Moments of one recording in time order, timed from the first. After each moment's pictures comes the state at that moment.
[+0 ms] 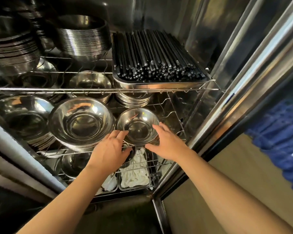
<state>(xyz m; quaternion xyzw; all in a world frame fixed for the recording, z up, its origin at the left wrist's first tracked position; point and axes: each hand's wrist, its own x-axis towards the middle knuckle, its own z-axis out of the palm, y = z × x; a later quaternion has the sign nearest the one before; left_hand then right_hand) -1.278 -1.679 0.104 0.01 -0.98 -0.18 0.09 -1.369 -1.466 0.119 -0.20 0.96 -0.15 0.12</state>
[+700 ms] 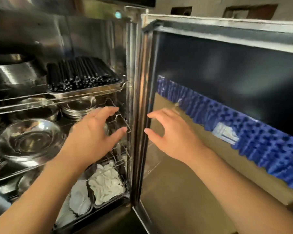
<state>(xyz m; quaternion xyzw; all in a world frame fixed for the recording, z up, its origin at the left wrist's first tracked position) -1.167 -1.547 0.278 -0.18 -0.93 -0.24 0.21 -1.152 -1.311 0.286 -0.18 0.94 -0.18 -0.21</state>
